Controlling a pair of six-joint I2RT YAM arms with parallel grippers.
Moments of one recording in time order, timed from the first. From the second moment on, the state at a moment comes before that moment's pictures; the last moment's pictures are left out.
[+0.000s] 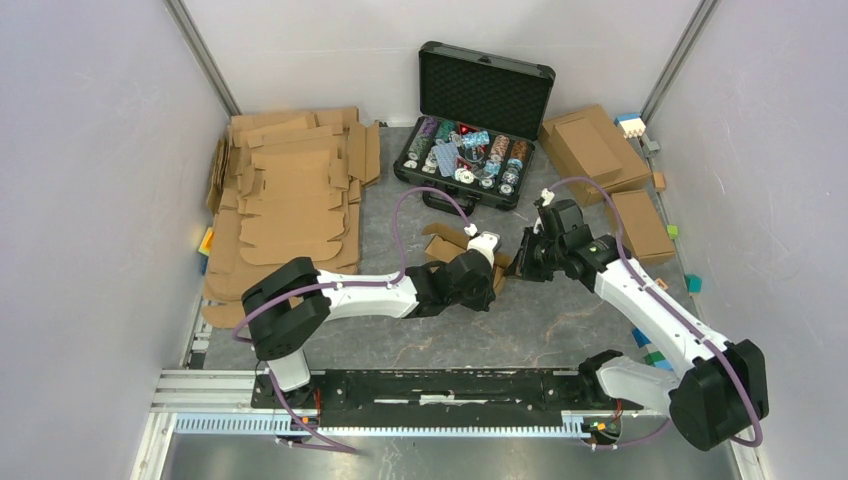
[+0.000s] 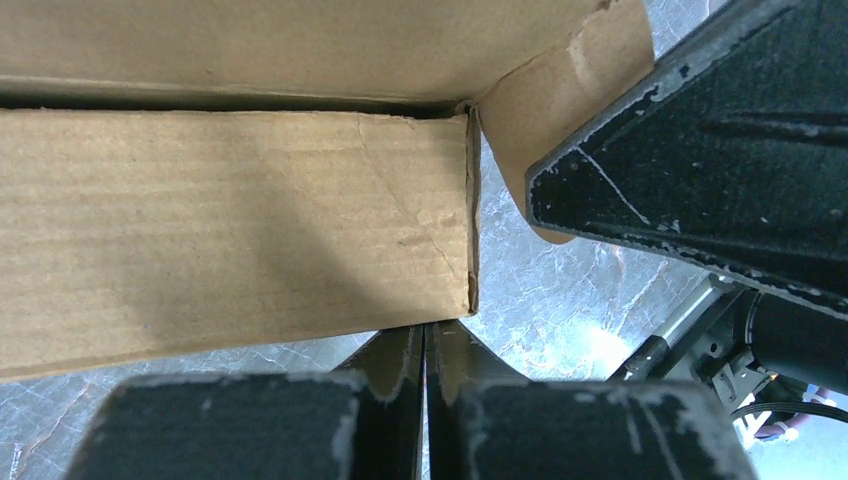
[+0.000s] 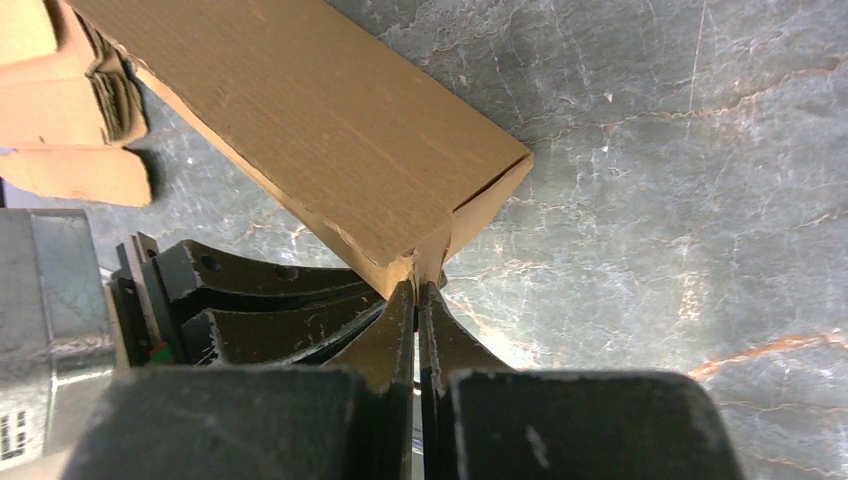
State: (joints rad) left arm -1.13 1.74 1.01 0.04 -0.15 -0.63; right arm 0.44 1.13 0.83 -0.63 -0.21 0.64
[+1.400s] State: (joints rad) left arm -0.61 1.58 0.89 -0.01 0.27 -0.51; right arm 0.45 1.11 0.81 -0.59 -0.20 0.62
